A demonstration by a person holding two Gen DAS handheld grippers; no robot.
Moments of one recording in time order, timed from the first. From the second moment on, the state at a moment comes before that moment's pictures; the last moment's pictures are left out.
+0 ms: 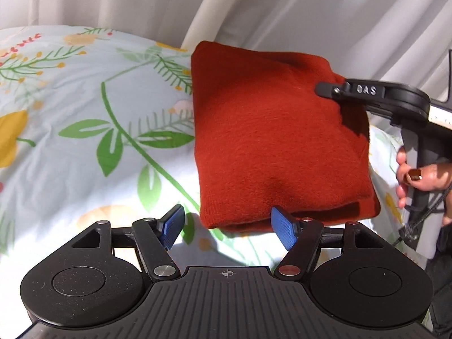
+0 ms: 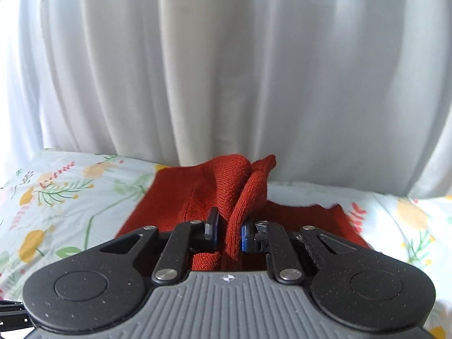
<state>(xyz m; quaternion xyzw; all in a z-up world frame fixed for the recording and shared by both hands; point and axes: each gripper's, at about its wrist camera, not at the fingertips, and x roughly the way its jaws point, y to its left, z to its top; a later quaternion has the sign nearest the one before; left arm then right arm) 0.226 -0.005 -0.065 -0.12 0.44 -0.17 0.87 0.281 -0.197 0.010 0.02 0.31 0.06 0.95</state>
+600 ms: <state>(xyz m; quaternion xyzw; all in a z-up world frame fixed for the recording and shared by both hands) 0.228 -0.001 -0.044 -0.17 0.41 -0.18 0.88 0.201 -0.298 -0.067 0.41 0.38 0.11 0.82</state>
